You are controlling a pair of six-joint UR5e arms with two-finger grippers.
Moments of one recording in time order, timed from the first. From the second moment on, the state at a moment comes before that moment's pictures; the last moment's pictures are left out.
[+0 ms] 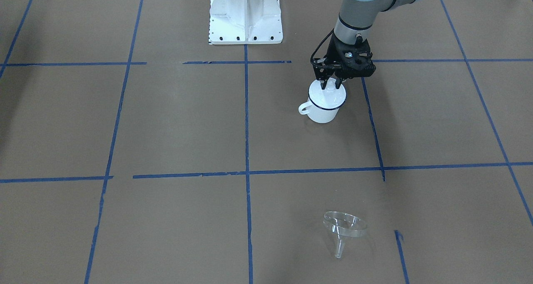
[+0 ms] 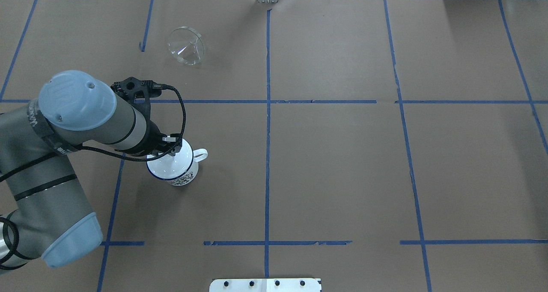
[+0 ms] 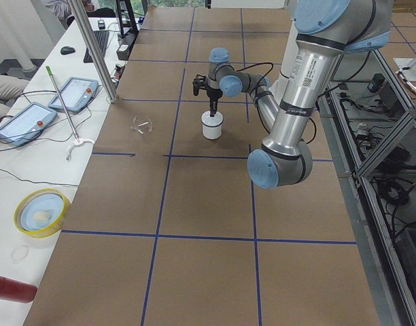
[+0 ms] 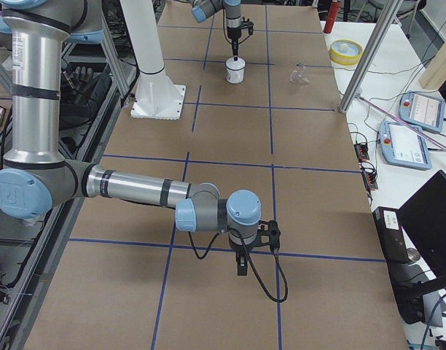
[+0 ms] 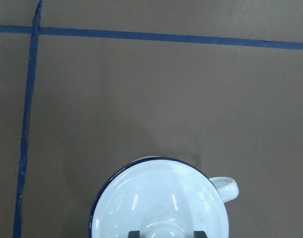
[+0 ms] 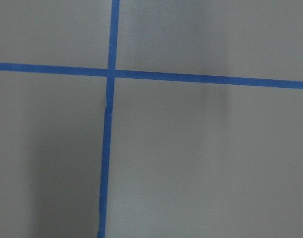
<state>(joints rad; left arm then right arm) -0.59 -1.94 -2.04 -1.52 -1.89 -1.21 1.56 -1.68 1.56 -1.39 2.29 0.01</state>
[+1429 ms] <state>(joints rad) -0.60 -1.42 -2.24 -1.92 -1.91 -1.03 1.56 -1.68 1.56 -1.39 2.29 0.01</state>
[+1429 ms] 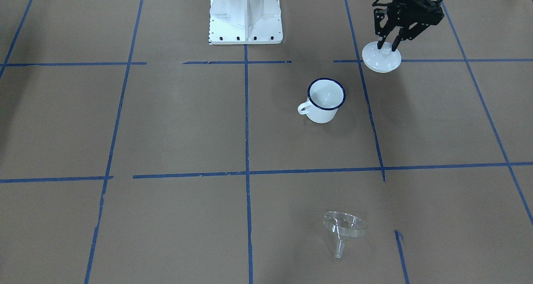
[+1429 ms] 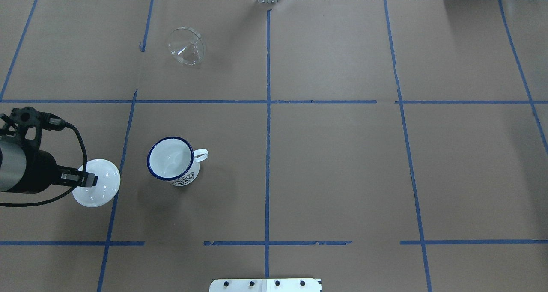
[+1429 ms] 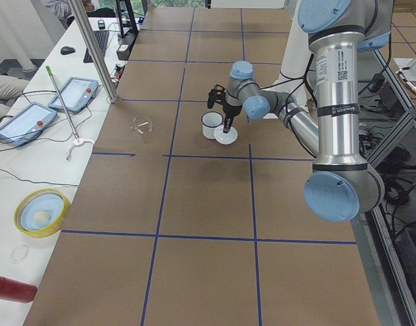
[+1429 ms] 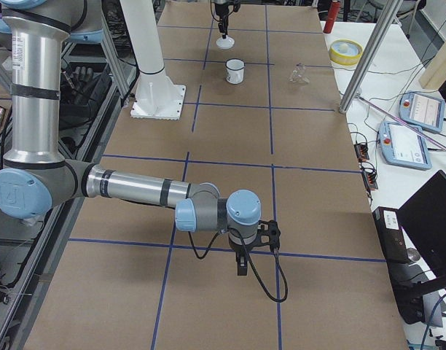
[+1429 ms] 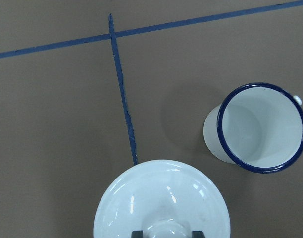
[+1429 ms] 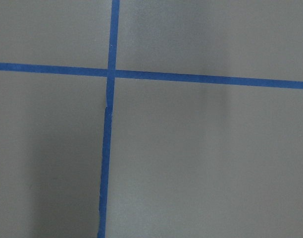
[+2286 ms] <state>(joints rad) -0.44 -1.42 -2.11 -2.07 -1.82 -1.20 1.56 -1.68 1.56 -1.39 2.29 0.01</state>
